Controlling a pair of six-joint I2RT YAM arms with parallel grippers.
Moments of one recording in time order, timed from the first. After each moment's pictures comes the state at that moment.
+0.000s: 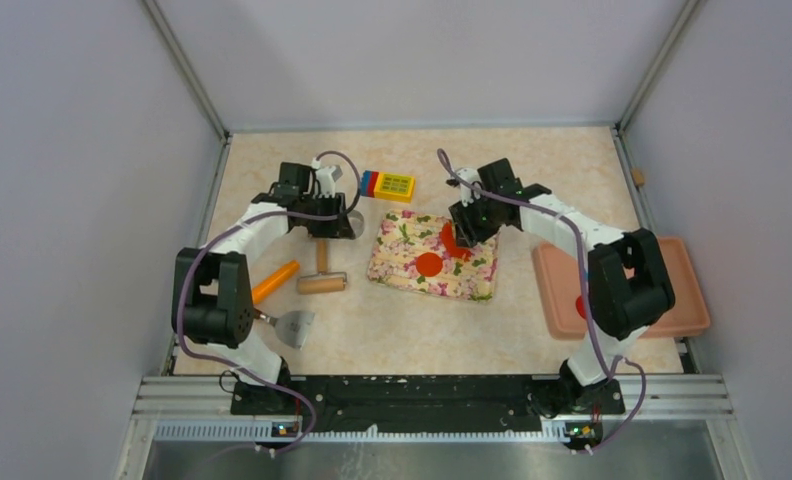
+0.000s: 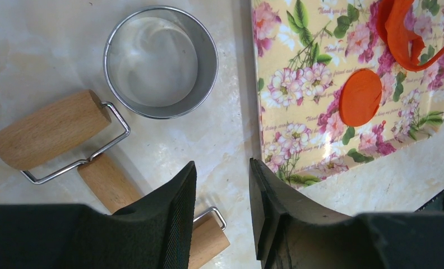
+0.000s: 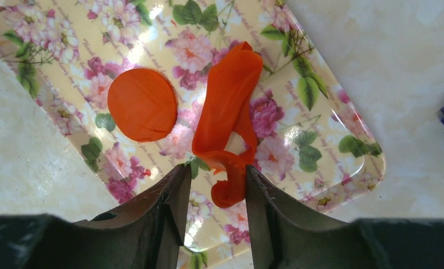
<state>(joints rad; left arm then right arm) -0.14 1.64 1.11 -0.44 0.46 -0.08 0.44 1.69 1.19 -0.49 -0.29 -0.14</state>
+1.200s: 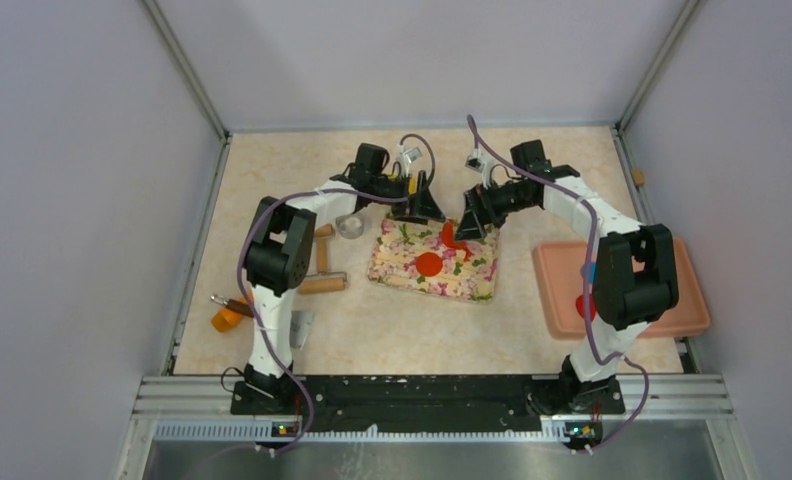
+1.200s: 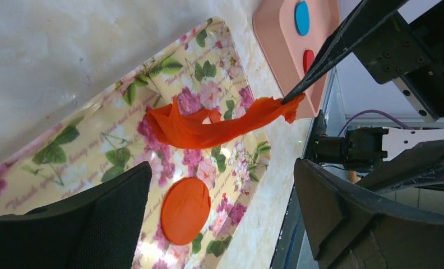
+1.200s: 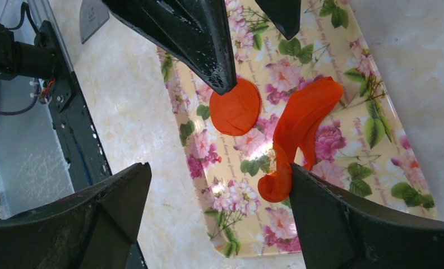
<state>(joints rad) -0.41 2.11 1.50 -0.10 0.96 -0.42 0.26 1.73 1.31 -0.65 -0.87 -0.29</state>
